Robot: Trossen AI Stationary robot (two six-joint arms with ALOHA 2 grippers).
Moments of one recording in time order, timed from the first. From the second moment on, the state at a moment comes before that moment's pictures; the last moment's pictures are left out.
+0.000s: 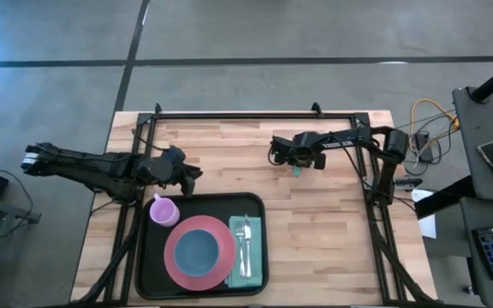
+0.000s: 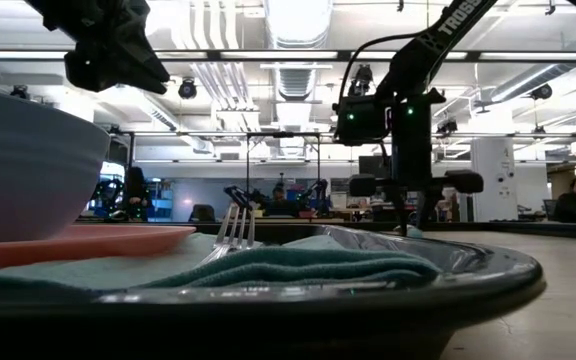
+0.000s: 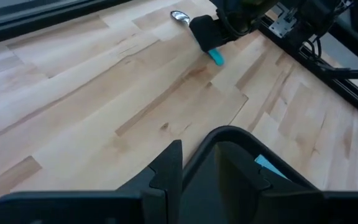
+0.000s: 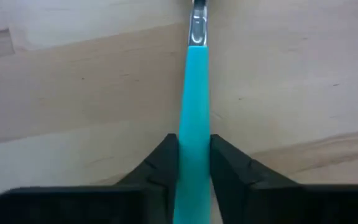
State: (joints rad) left arm -0.12 0.84 0.73 -0.52 -0.42 -0.75; right arm -0.35 1.86 1.07 -0.76 0.26 1.44
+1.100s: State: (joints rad) left arm -0.01 1.00 0.76 -0.15 -0.22 -0.89; right arm 0.02 1.56 1.08 0.07 0.27 1.18
